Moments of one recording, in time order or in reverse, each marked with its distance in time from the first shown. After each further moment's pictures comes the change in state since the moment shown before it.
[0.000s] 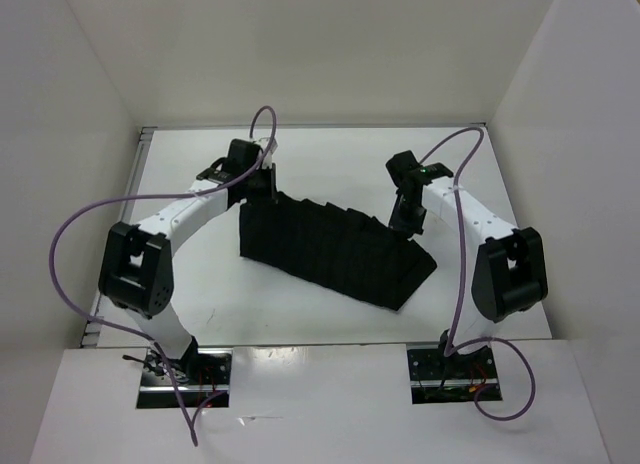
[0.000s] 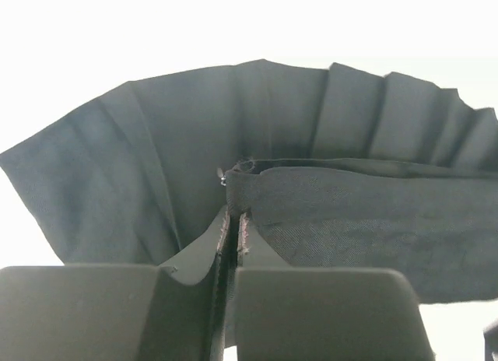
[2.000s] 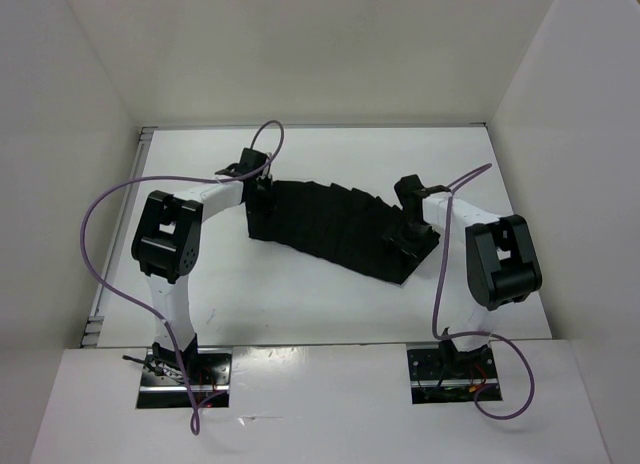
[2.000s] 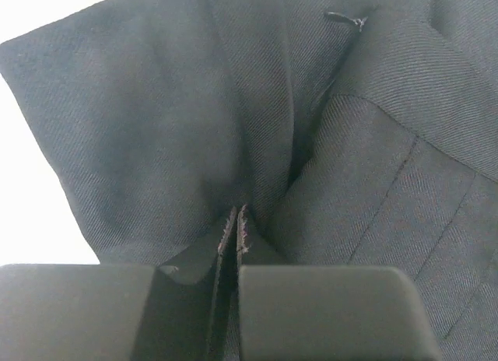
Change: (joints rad) left arm 0.044 0.335 0.102 0.051 -0.140 -0.027; right arm -0.083 0.084 -0.223 0.214 -0.088 0.260
